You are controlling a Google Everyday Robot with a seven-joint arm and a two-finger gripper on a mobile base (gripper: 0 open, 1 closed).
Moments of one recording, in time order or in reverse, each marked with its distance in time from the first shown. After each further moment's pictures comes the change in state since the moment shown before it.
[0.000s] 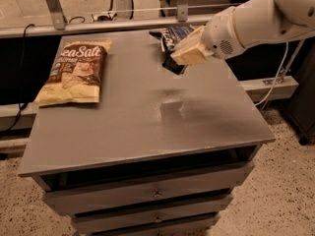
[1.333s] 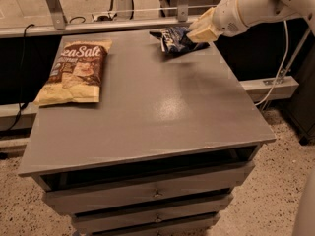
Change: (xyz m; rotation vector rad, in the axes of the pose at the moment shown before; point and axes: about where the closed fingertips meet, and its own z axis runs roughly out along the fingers) arm 0.035 -0.130 0.018 0.080 0.031 -0.183
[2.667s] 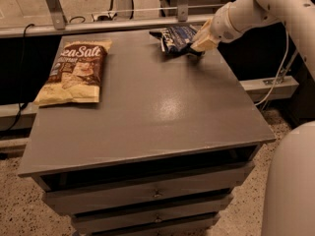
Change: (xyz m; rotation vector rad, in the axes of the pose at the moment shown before) arm 0.056 -0.026 0.034 0.017 0.163 -0.049
